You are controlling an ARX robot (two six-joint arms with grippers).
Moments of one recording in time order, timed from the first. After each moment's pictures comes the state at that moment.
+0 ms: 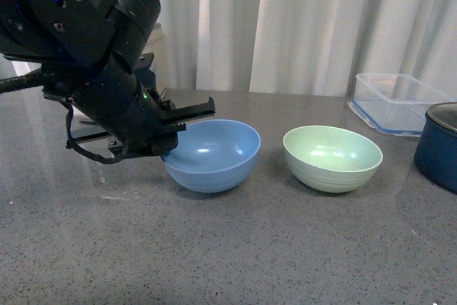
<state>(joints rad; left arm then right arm) -0.27 1.99 1.43 -0.19 -0.09 -0.37 0.00 0.00 0.01 0.00 0.00 0.00</state>
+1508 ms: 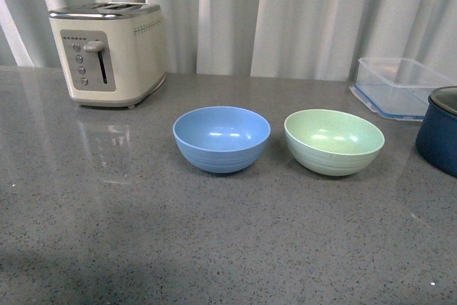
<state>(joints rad) -0.07 1.18 0.19 0.97 -0.07 -0.01 0.00 0.00 0.01 0.00 0.00 0.00</state>
